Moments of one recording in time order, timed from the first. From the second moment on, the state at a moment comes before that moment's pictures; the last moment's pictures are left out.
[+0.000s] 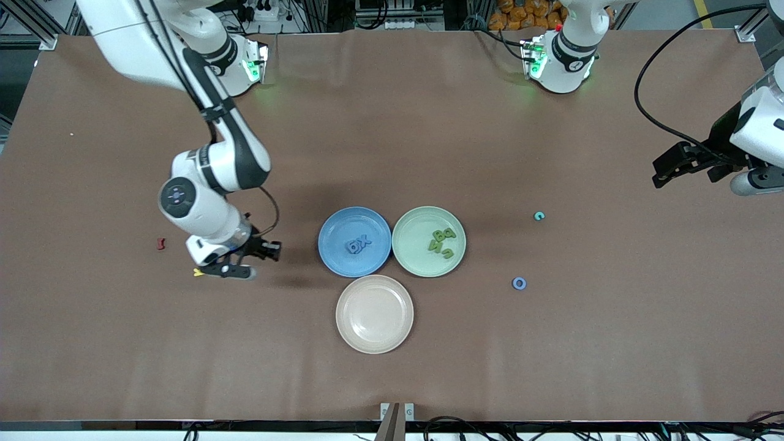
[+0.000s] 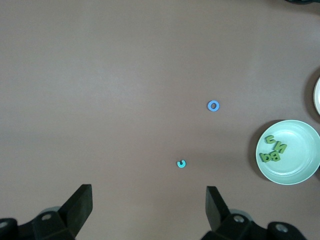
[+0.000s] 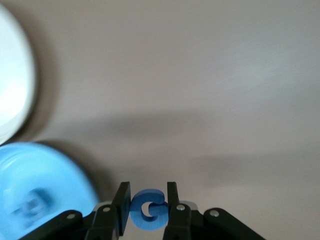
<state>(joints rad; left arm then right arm) 0.12 0.04 -0.24 -1.54 0.03 1.65 -0.22 0.31 0.47 0.03 -1.91 0.17 2.46 0.33</state>
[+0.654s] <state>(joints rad) 0.12 0.04 -0.24 -1.54 0.03 1.65 -0.22 0.52 0.54 0.03 -1.89 0.20 2.59 0.48</state>
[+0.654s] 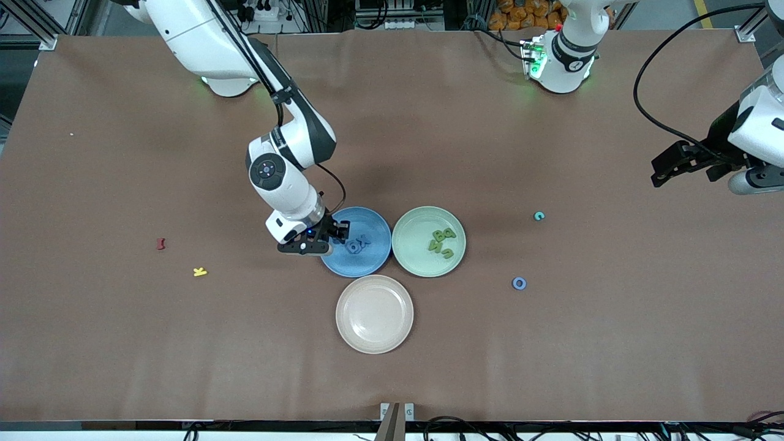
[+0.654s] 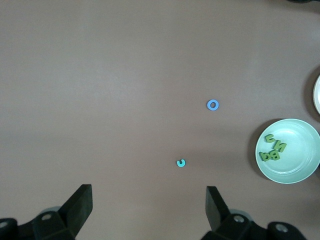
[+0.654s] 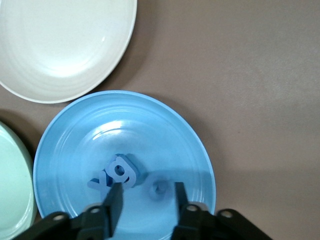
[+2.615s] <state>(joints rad) 0.12 0.04 -0.24 -1.55 0.03 1.65 -0.22 0.06 0.10 -0.05 -1.55 -0.05 1.69 0.12</state>
